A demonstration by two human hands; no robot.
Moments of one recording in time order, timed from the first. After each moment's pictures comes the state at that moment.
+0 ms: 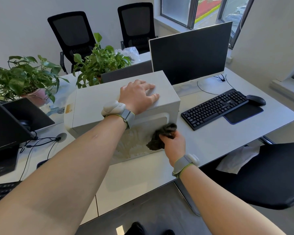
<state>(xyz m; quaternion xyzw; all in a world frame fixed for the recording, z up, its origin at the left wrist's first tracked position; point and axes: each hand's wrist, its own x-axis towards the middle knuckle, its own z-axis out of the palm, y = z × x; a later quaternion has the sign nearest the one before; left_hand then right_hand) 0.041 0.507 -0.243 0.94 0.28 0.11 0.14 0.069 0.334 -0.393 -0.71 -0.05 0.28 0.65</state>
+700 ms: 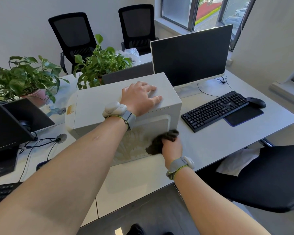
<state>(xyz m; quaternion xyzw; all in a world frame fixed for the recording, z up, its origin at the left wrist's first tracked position) 0.038 0.508 -0.238 0.95 0.28 0.08 0.13 0.057 0.349 -0.388 -0.71 0.07 0.30 0.64</state>
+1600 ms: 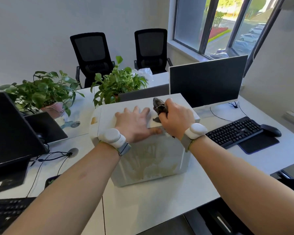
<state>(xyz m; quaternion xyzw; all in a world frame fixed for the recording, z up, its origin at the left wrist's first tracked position) -0.019 0.569 -0.228 0.95 0.31 -0.01 -0.03 0.123 0.450 -0.241 -0.83 -0.48 -0.12 0.27</state>
